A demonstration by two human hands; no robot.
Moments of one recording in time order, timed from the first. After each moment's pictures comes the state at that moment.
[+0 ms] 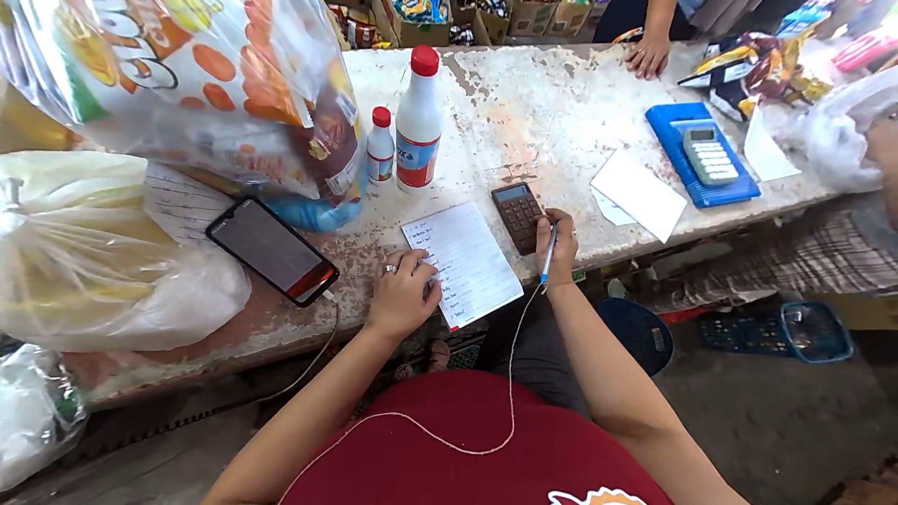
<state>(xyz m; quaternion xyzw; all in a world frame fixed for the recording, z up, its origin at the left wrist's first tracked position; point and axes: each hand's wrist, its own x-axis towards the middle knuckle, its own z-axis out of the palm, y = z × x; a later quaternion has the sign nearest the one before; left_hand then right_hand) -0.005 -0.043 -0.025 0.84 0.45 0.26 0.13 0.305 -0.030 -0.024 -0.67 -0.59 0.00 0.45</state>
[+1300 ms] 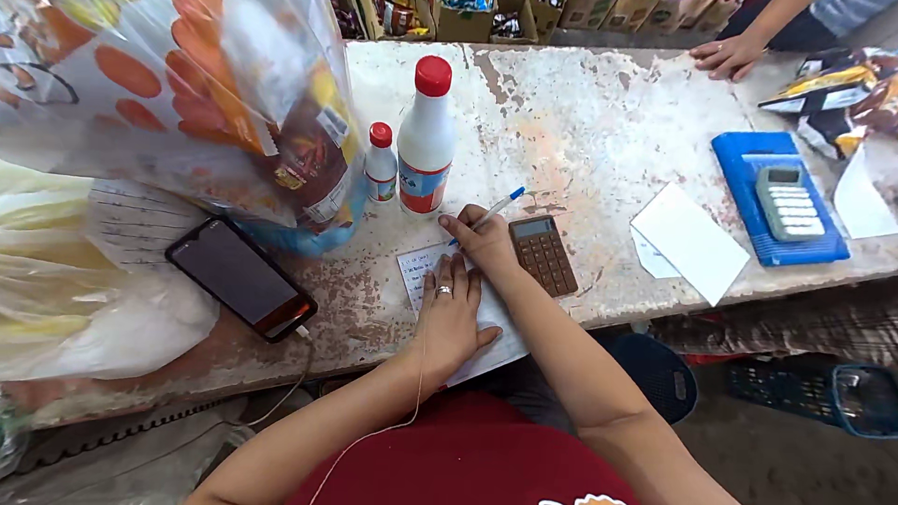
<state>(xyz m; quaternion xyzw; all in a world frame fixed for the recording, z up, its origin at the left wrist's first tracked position) 0.088 -0.022 0.016 0.85 0.51 -0.01 0.17 0.206 0.080 0.011 -0.53 -0.65 0.36 0.41</state>
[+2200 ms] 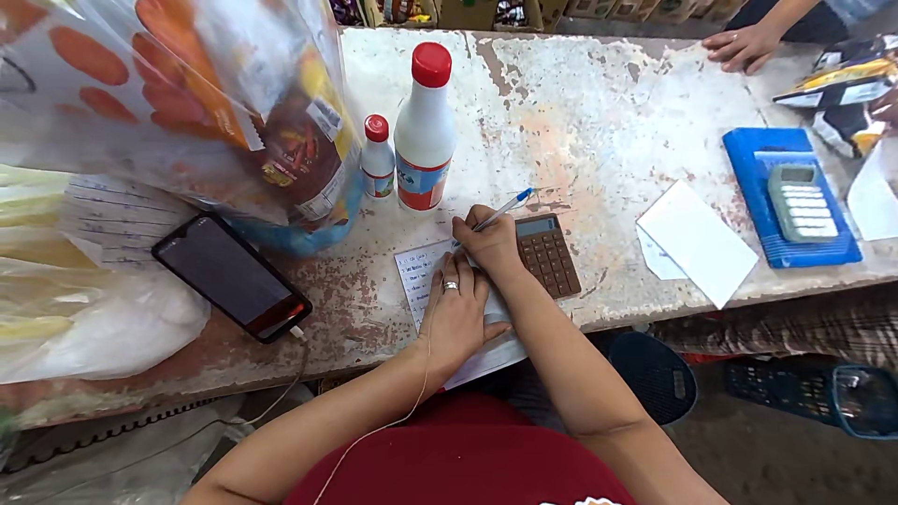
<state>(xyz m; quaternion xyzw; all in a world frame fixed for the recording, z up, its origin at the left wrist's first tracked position) 0.097 -0.019 0.008 0.86 0.50 0.05 0.09 0.211 0.081 0.005 -0.55 -0.66 0.31 0.42</state>
